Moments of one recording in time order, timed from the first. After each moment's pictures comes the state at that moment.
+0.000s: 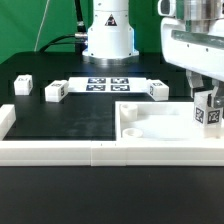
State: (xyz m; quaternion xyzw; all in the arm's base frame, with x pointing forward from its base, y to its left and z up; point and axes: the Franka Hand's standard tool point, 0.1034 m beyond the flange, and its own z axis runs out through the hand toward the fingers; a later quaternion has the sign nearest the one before) arm 0.638 0.116 0.080 -0.76 0.65 0.01 0.05
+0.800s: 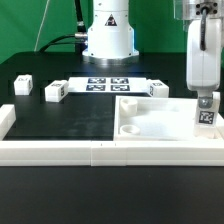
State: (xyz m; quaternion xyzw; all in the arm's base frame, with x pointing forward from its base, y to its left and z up) arm 0.638 0.113 0.081 -0.57 0.82 0.02 0.05
